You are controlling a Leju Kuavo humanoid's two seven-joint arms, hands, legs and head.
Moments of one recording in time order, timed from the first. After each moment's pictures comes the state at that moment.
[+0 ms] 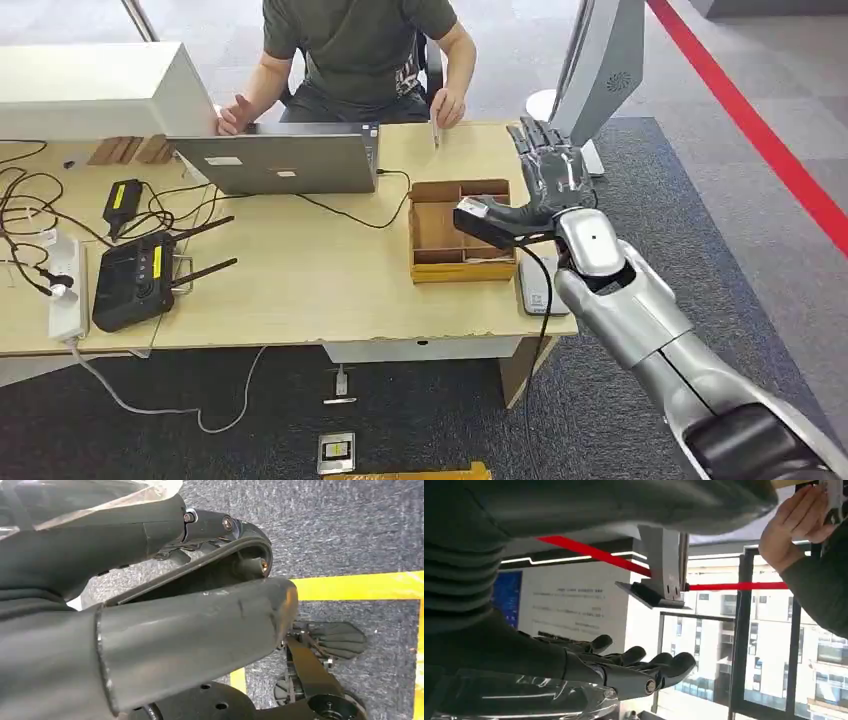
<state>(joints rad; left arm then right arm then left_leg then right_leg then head) -0.13 0.11 -1.21 -0.20 1.11 0.17 -0.05 -0.75 -0.32 0.65 -1.12 1.11 -0.18 0.36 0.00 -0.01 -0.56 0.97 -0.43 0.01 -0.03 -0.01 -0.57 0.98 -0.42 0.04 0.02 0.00</state>
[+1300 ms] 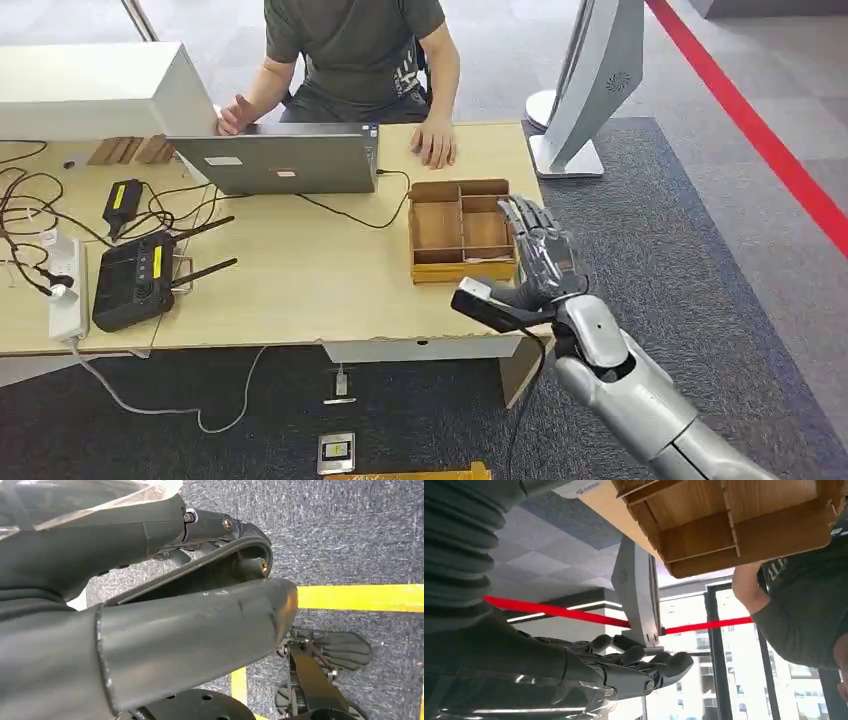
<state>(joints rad) -0.13 0.11 -1.21 -0.20 1.12 0.20 -0.04 -0.45 -0.36 0.67 -1.32 0.98 -0.32 0.33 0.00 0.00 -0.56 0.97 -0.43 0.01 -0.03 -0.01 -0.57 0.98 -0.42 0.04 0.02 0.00</state>
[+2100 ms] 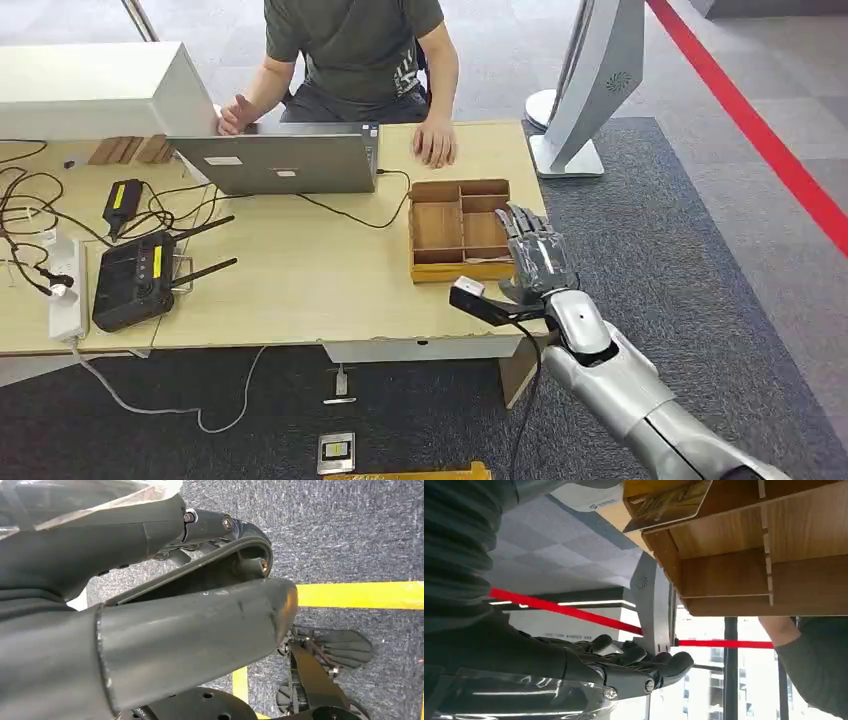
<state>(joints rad) -0.13 0.11 -1.21 -0.20 1.12 0.19 -0.03 -0.53 -0.29 0.68 -1.06 1.06 -0.33 0.31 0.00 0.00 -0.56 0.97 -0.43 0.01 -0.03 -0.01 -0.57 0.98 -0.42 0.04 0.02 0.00</state>
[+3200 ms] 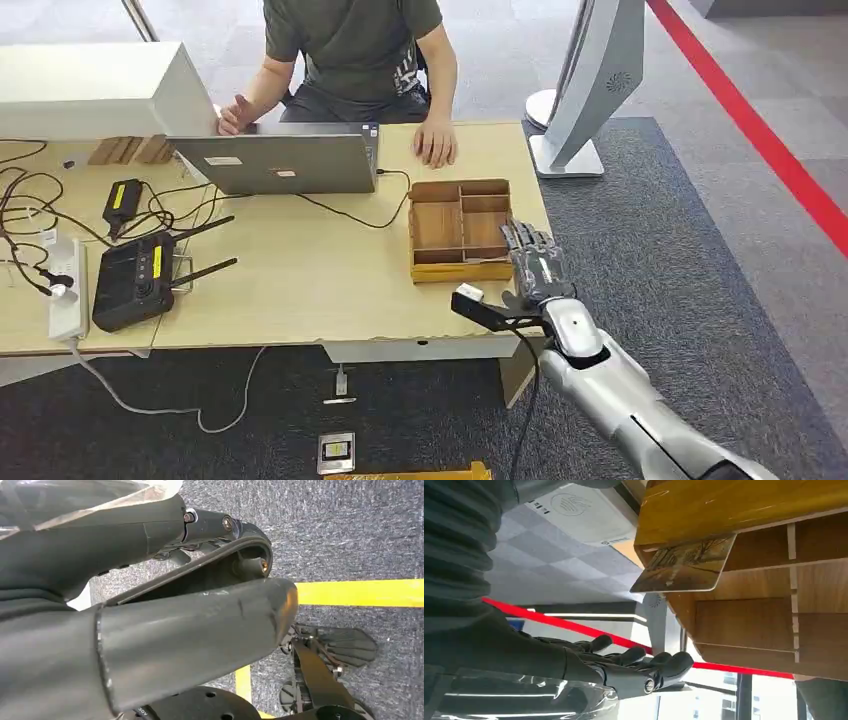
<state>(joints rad) -0.13 0.11 -1.21 -0.20 1.12 0.18 -0.02 -0.54 -0.24 0.66 -0.90 1.07 -0.35 0.30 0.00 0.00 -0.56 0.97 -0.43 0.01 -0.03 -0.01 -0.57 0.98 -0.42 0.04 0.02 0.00</state>
